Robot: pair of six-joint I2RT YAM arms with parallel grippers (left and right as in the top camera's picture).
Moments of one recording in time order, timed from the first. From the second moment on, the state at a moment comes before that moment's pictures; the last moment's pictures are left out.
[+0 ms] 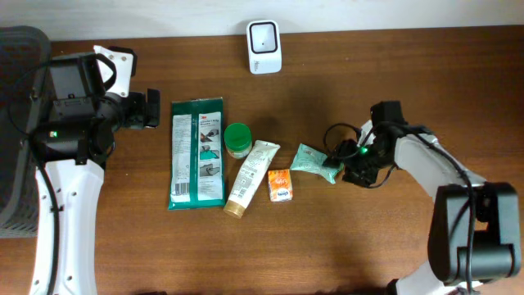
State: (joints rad) left arm 0.07 1.43 1.47 -0.80 0.06 0.21; right arm 0.02 1.77 1.02 -0.68 -0.52 0.53
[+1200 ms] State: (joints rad) left arm 0.07 1.43 1.47 -0.80 0.06 0.21; right arm 0.00 1.86 1.08 -0.67 -0.63 0.27
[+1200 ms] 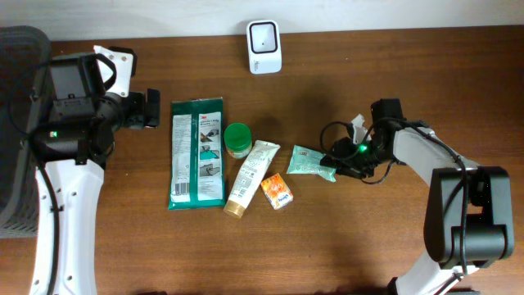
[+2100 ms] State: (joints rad) left arm 0.07 1.43 1.47 -0.80 0.06 0.21; right arm 0.01 1.36 1.47 -0.90 -0.61 0.31
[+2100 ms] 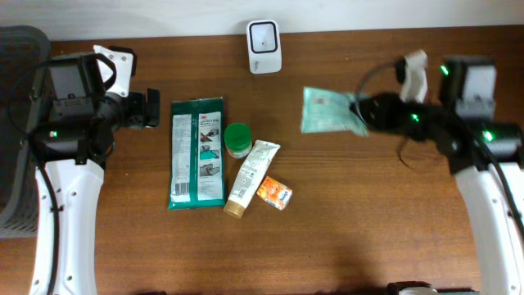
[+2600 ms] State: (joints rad) left arm 0.07 1.43 1.47 -0.80 0.06 0.21; right arm 0.45 2.38 1.84 0.50 0.44 -1.08
